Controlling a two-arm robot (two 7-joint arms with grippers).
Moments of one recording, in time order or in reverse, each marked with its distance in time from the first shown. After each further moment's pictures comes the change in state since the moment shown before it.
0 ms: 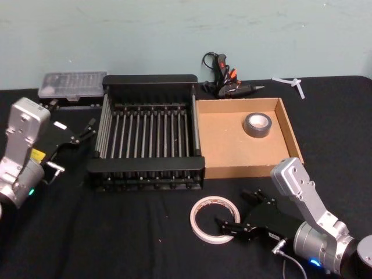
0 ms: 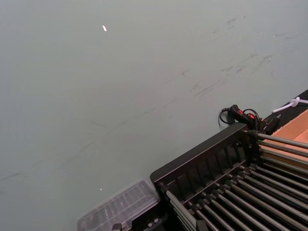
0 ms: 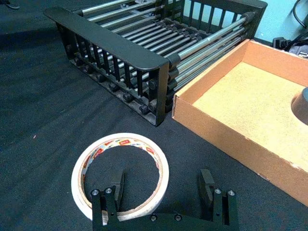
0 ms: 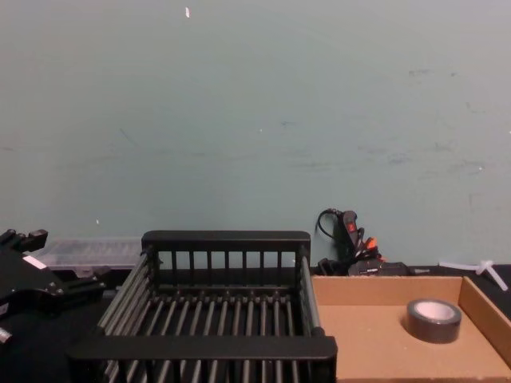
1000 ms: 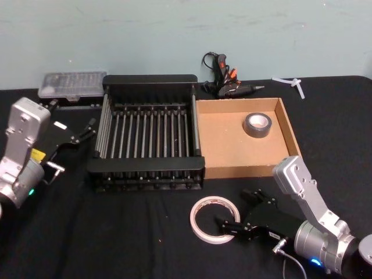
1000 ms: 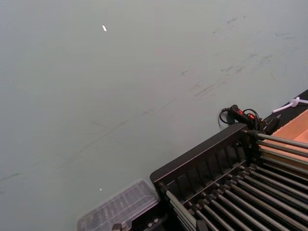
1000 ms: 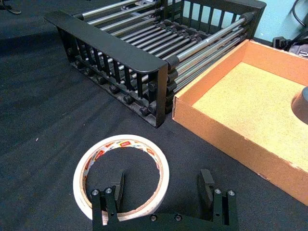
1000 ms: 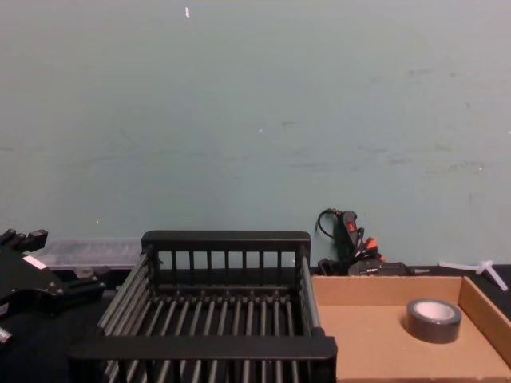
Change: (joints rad) left arm 0.000 0.000 0.000 0.000 0.000 0.000 0.000; right arm 0.001 0.007 0.000 -0.005 0.023 0.007 0.001
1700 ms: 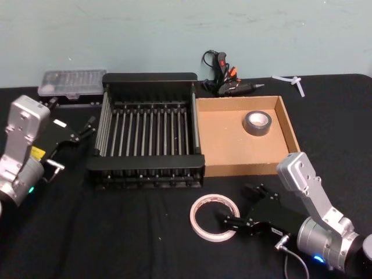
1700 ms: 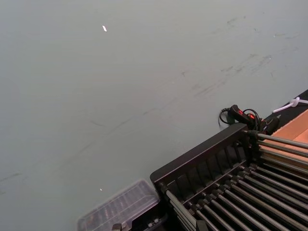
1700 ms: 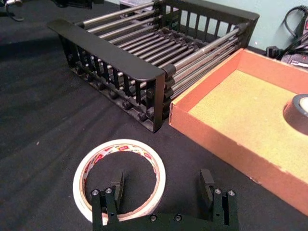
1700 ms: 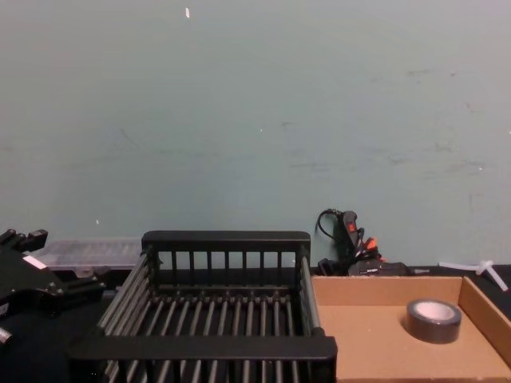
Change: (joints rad) left arm 0.000 0.000 0.000 0.000 0.000 0.000 0.000; right arm -0.010 0.018 0.003 -0.022 0.009 -0.019 -0.012
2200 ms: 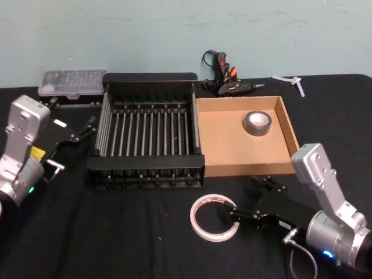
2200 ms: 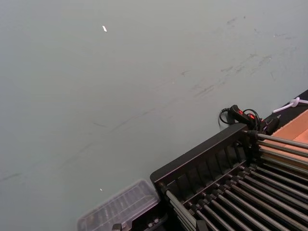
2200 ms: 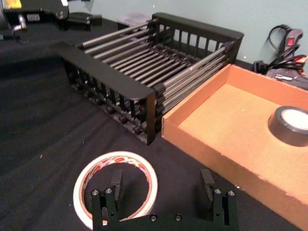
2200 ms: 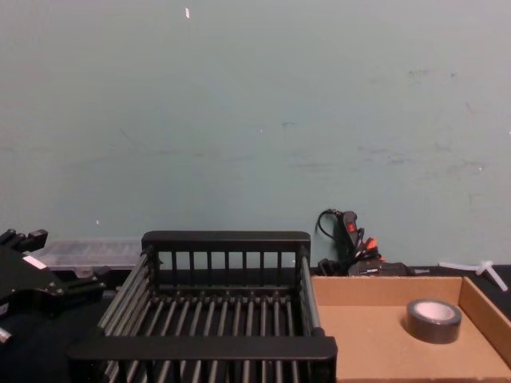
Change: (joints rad) left arm 0.000 0.000 0.000 0.000 0.000 0.000 0.000; right arm -0.018 0.028 0.033 -0.043 0.055 -0.012 0.003
